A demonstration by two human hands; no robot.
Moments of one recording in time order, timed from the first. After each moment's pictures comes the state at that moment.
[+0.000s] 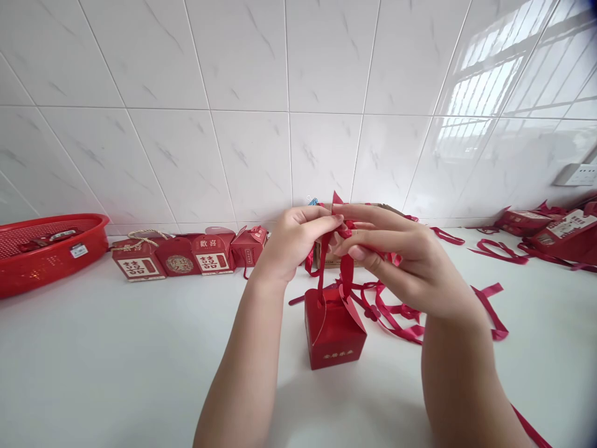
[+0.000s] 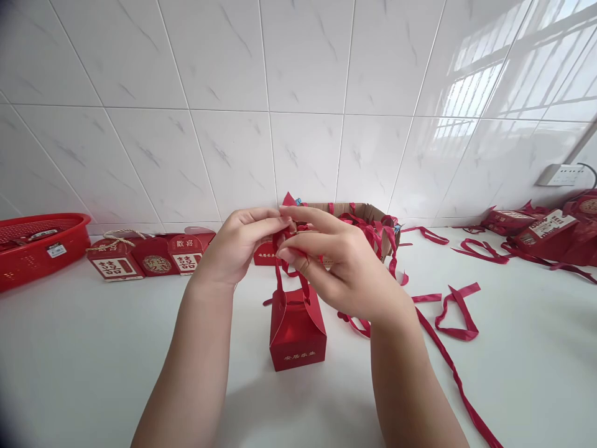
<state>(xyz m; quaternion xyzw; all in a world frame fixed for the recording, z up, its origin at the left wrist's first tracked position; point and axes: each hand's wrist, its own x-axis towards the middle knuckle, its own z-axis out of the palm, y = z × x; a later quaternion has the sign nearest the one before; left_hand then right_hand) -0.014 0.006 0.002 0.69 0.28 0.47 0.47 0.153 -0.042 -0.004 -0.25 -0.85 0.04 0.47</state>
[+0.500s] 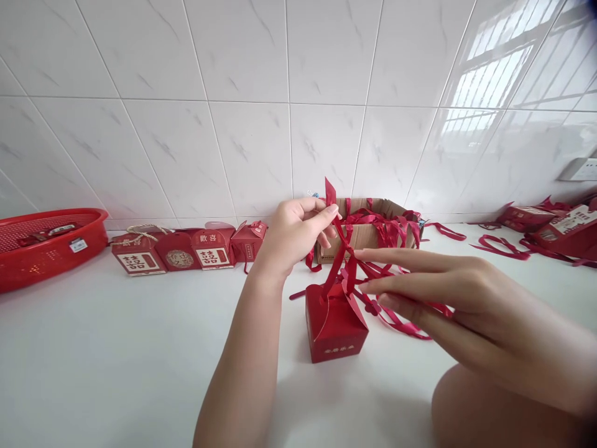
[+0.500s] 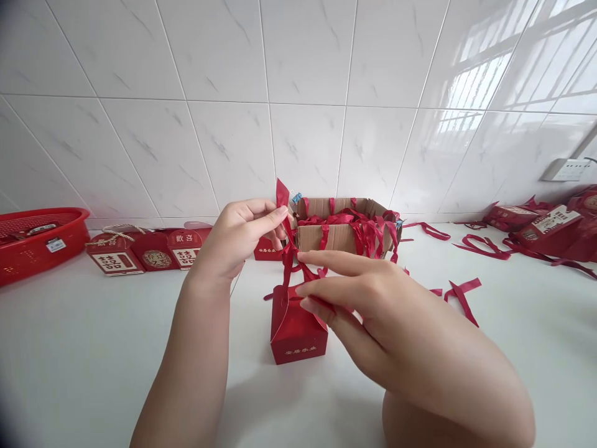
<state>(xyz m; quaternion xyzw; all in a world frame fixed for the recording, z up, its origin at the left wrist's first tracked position) -0.014 0.008 -0.002 0.70 0.35 0.49 0.37 0.171 -0.097 0.000 -0.40 -0.87 0.01 0.28</state>
